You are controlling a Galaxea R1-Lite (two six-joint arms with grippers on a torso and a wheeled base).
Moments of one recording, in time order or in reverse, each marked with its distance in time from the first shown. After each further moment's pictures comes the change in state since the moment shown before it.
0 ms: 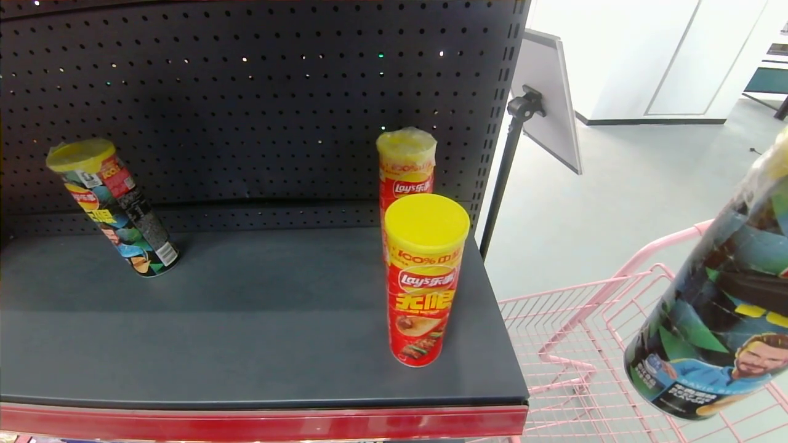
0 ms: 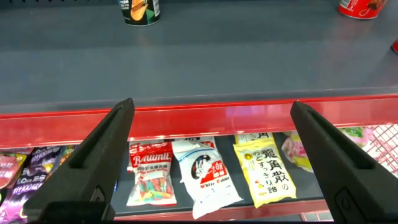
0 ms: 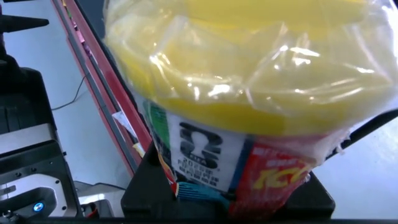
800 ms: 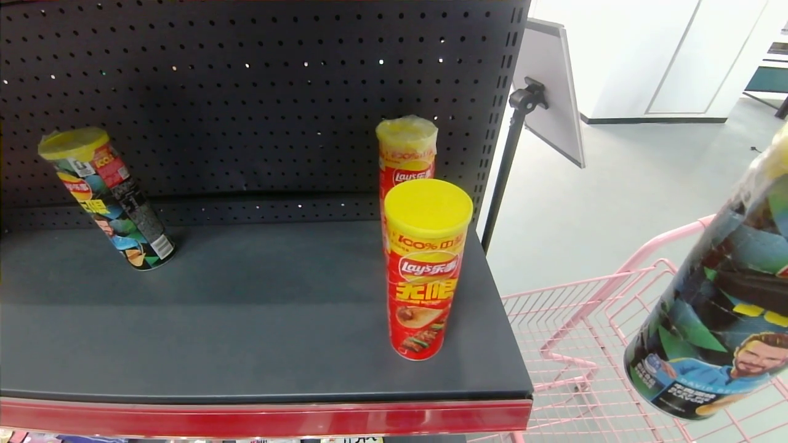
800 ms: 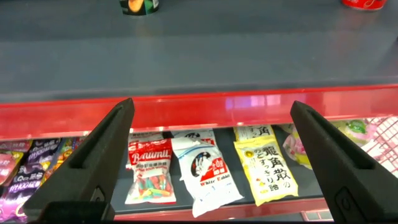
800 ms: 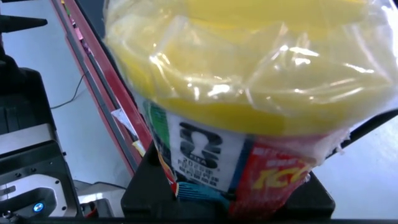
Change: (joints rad) left arm 0.000 0.000 0.000 0.000 0.000 0.000; right arm -0.002 0.000 0.001 0.000 -0.002 0.002
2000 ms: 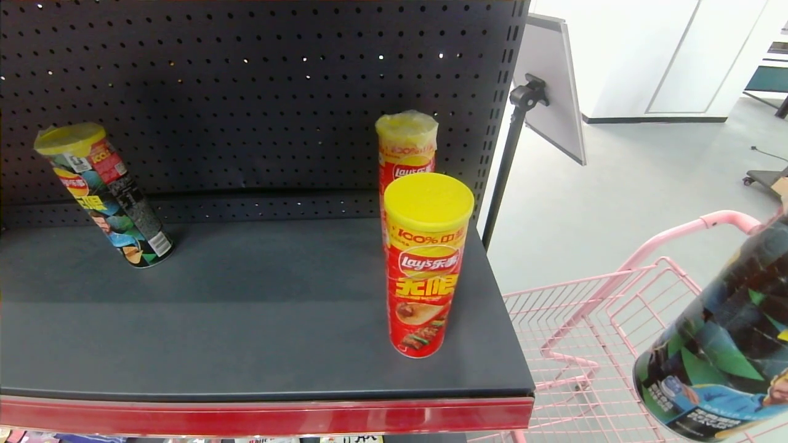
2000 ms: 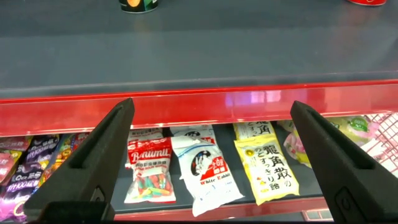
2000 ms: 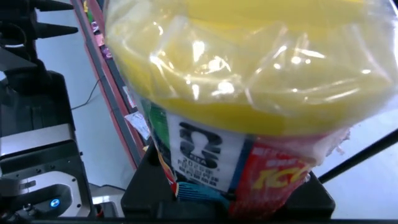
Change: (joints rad) left arm 0.000 0.000 0.000 0.000 -0.001 0.001; right arm 0.044 -0.046 0.011 0.005 0.038 0.004
